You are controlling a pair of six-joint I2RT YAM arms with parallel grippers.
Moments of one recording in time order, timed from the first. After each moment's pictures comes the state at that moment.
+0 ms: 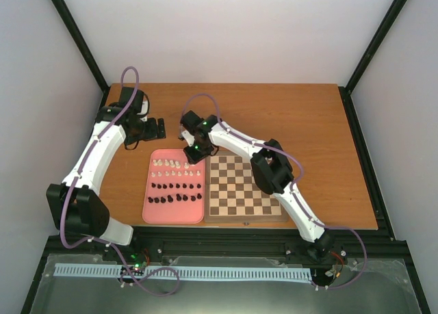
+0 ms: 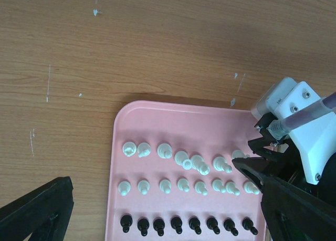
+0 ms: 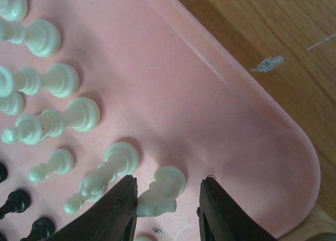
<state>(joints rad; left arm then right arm) -0.13 1.46 1.39 -1.03 0.03 -0.31 0.83 2.46 2.18 -1.00 -0.24 0.09</state>
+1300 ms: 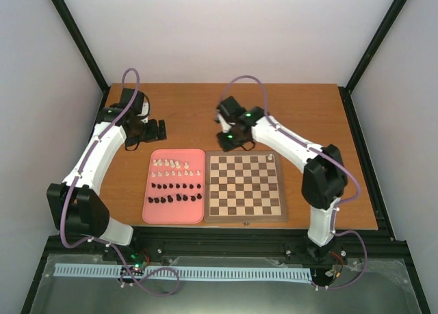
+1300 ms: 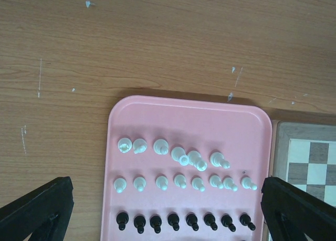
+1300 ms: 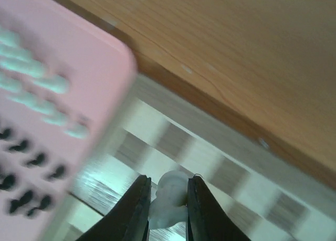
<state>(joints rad) -0.13 1.46 1.37 -1.02 0.05 -0.31 0.74 1.94 1.76 -0.93 -0.05 0.17</state>
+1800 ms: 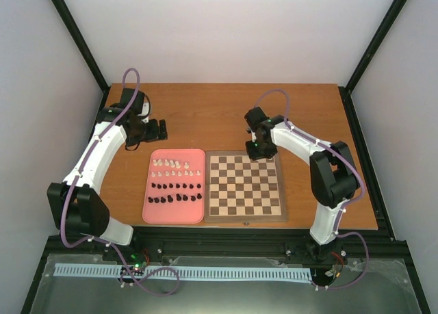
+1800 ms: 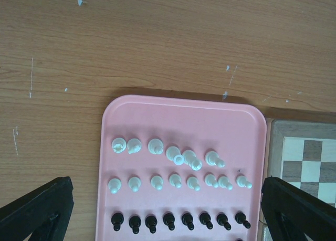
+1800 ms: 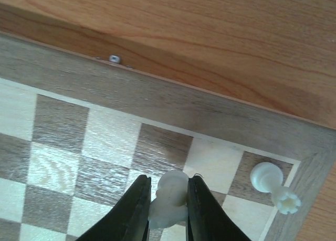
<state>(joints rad) -0.13 1.47 1.37 -1.02 0.07 -0.31 0.50 1.84 1.37 -0.87 0.01 0.23</state>
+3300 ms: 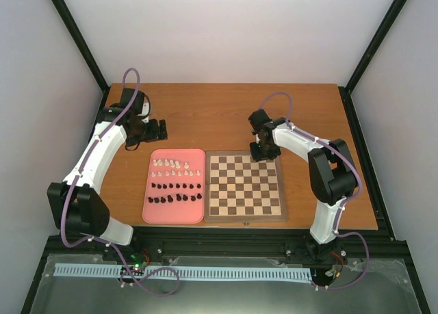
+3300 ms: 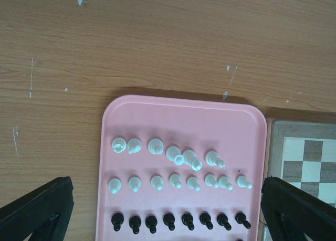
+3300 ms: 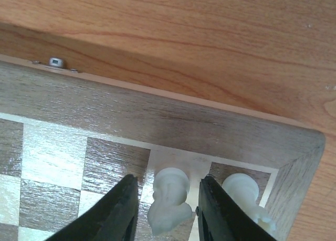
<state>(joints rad) -0.13 1.47 1.37 -1.02 0.07 -0.31 0.46 1.87 1.32 -0.82 0.05 0.24</state>
